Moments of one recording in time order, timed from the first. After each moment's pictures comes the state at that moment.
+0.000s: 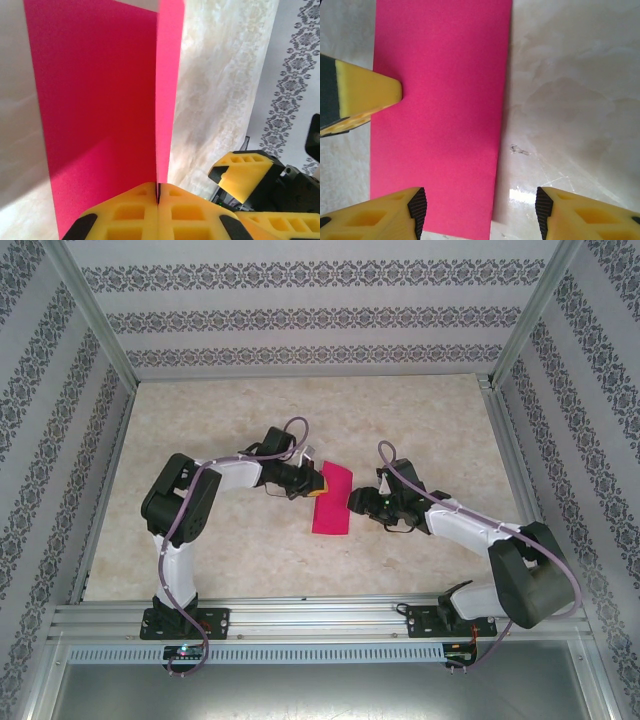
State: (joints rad) left arm -0.44 1.99 1.19 -0.17 0.80 -0.74; right arm 0.45 1.35 0.62 -0.17 -0.35 0.78
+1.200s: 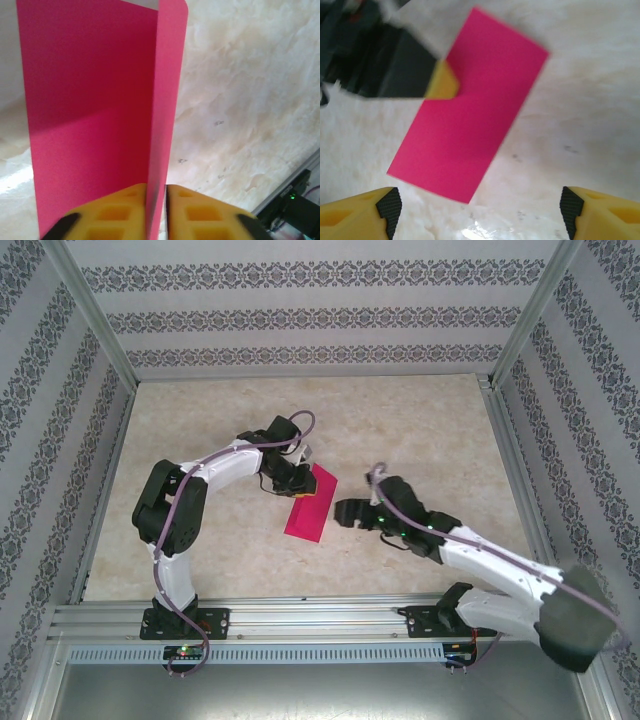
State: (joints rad) left arm -0.48 1.91 1.34 -0.67 0.53 -0.50; right arm 0.75 1.10 0.60 -0.20 -0.06 0.65
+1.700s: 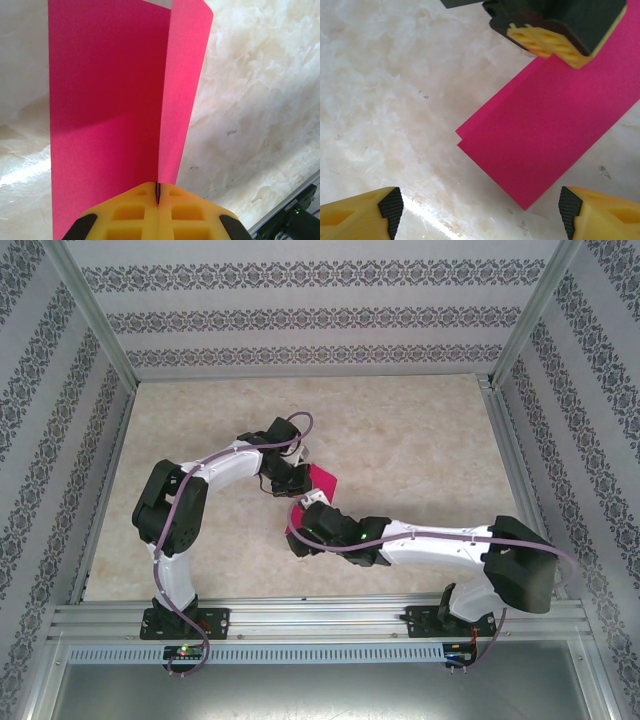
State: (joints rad) left arm -0.48 1.91 1.33 -0.66 0.49 -0.55; right arm 1.13 1.47 0.84 -0.24 0.25 0.54
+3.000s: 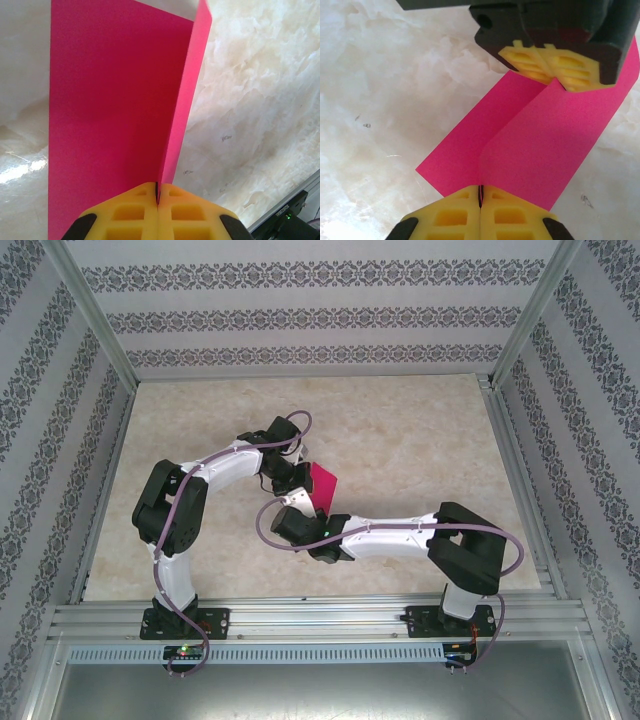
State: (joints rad) left arm -0.48 1.91 1.34 -0.65 0.49 -0.58; right arm 1.17 1.72 1.02 -0.33 0.48 0.57
